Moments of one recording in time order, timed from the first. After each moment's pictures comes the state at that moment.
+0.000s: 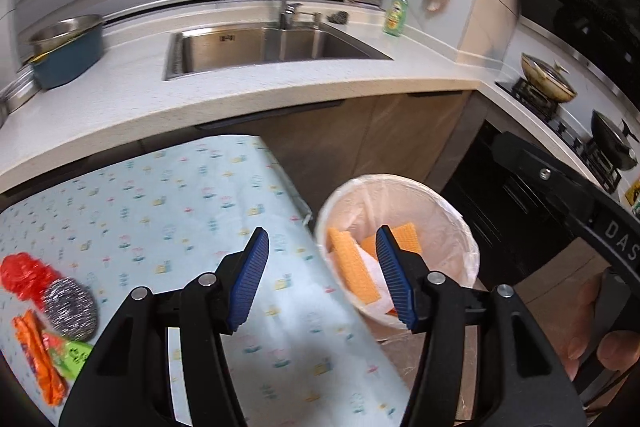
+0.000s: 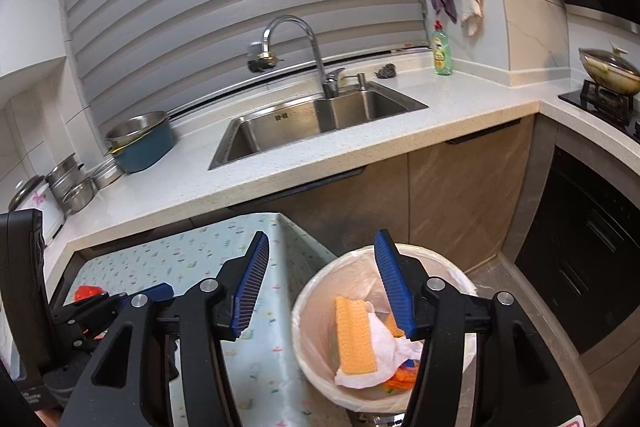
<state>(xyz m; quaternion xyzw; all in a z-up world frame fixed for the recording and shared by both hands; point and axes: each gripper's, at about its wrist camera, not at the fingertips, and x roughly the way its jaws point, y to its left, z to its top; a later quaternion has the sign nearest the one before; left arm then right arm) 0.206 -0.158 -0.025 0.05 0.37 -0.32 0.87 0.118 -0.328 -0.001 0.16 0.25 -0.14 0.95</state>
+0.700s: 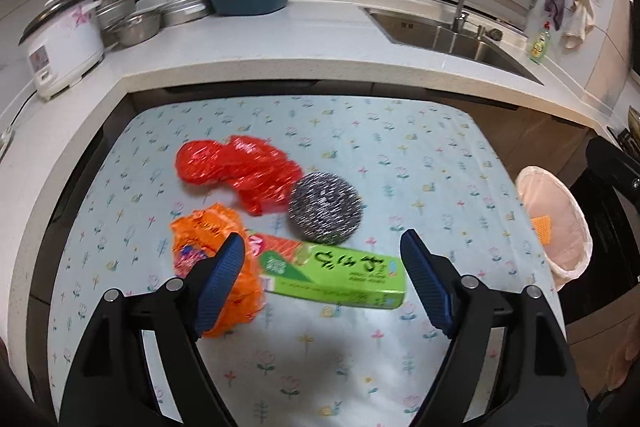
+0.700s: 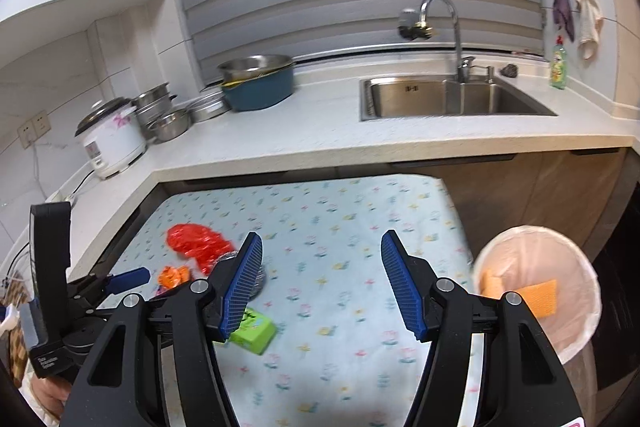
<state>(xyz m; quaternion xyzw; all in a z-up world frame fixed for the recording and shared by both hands) 0.214 0.083 -0.059 0.01 0.41 -0.11 0.90 0.154 -0.124 -0.004 0.10 0.29 0.01 0.95</state>
